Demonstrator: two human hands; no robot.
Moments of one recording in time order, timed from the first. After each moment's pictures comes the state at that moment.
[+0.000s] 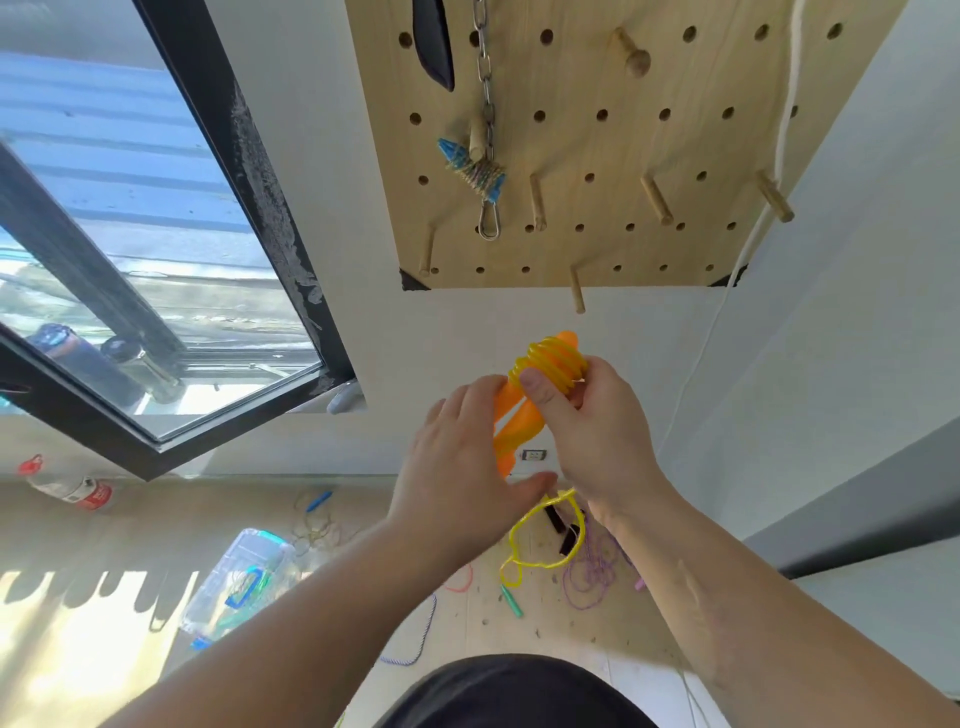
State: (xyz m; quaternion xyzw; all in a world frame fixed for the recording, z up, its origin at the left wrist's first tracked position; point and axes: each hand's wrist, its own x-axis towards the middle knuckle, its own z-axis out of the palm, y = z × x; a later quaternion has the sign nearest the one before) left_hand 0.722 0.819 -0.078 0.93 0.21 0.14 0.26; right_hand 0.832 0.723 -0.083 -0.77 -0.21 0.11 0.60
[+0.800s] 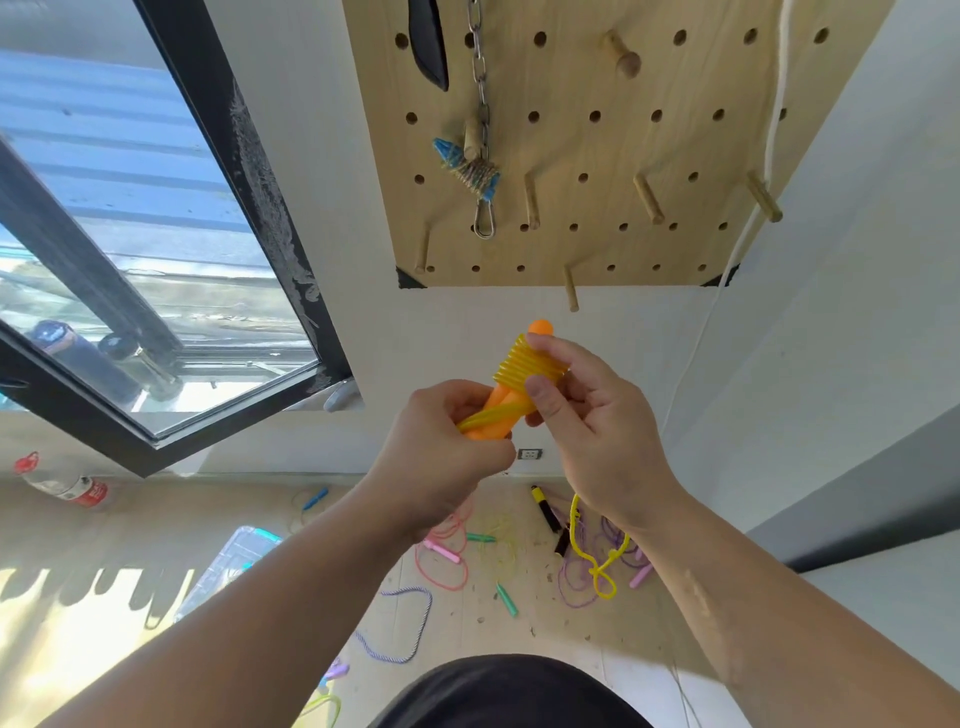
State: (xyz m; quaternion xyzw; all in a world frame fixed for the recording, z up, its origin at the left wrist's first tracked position) left_hand 0.720 0.827 -0.056 0.75 0.26 0.11 0.60; right_hand 0.825 0.698 -0.078 -0.70 -0.36 0.09 0.61
